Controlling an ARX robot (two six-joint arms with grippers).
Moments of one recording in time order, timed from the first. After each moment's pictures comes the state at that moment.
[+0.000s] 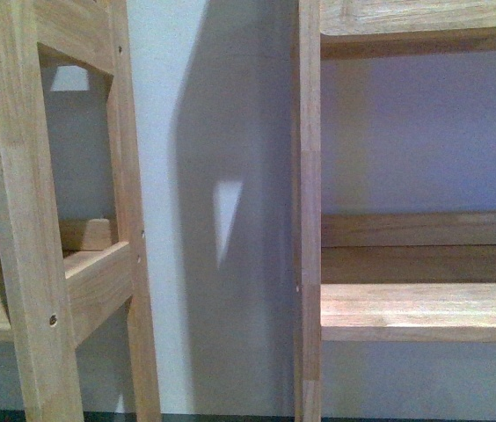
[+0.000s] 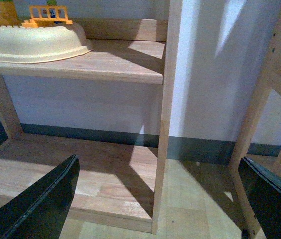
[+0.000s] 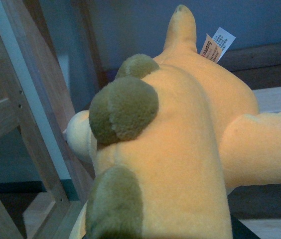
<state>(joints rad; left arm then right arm) 0.00 0.00 0.01 -0.01 0.00 0.00 0.26 0.05 0.01 0.18 0.30 0.13</state>
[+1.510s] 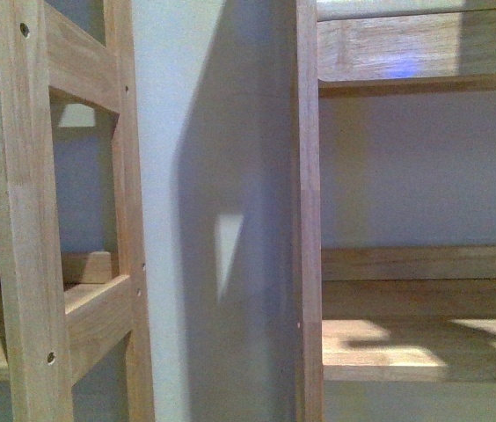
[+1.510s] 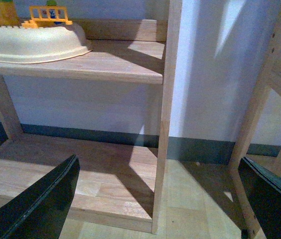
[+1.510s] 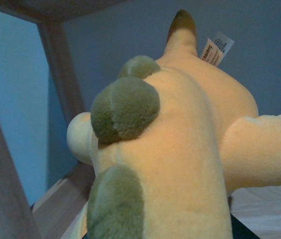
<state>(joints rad) 0.00 0.00 0.01 -0.01 0.00 0.00 -0.09 1.40 1.94 -0.16 -0.06 0.25</state>
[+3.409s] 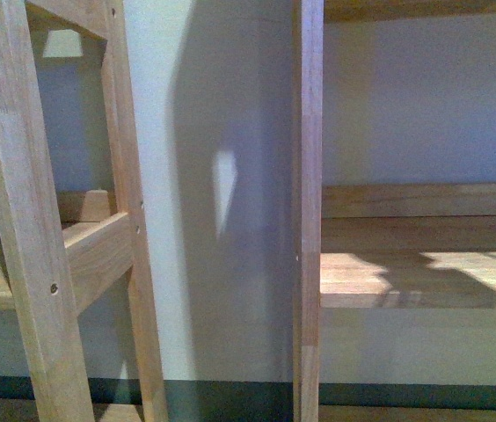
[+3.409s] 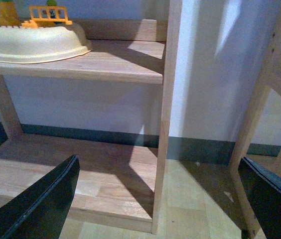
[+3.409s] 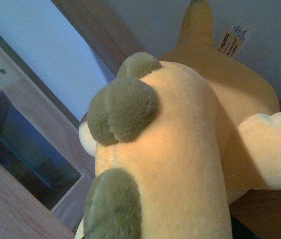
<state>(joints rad) 0.00 0.00 0.01 -0.01 0.00 0.00 0.04 1.88 2.22 -0.02 -0.30 0.79</state>
